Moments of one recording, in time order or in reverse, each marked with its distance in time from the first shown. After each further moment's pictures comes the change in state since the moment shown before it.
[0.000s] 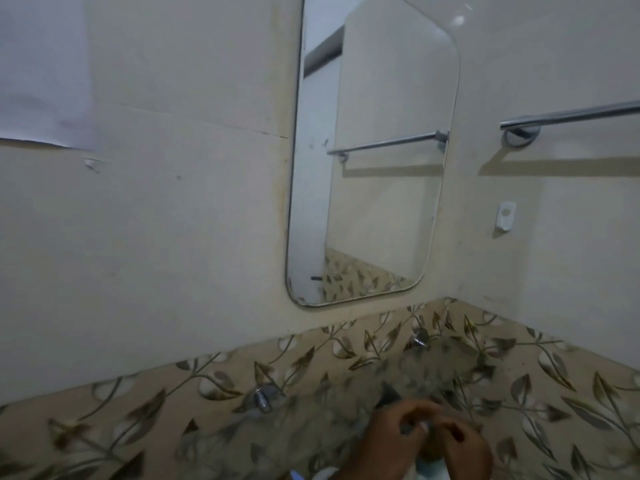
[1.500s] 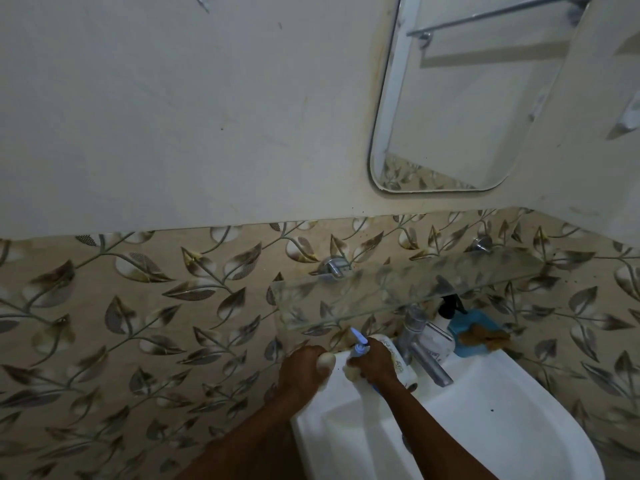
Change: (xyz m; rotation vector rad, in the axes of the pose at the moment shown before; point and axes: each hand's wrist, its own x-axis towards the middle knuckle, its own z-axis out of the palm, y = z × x) left_hand -0.148 -0.163 -0.105 0.609 0.400 -0.381; right_hand -0.113 0.058 0.146 -0.448 -0.629 -0.066
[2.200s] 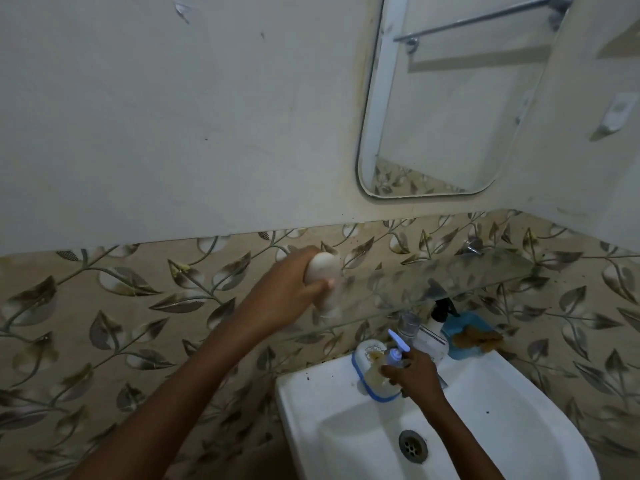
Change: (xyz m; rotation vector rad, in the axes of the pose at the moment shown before) left_hand -0.016 0.141 -0.163 -0.076 0.062 0.276; right_hand -0.040 0.003 -0.072 0.064 0.109 -0.002
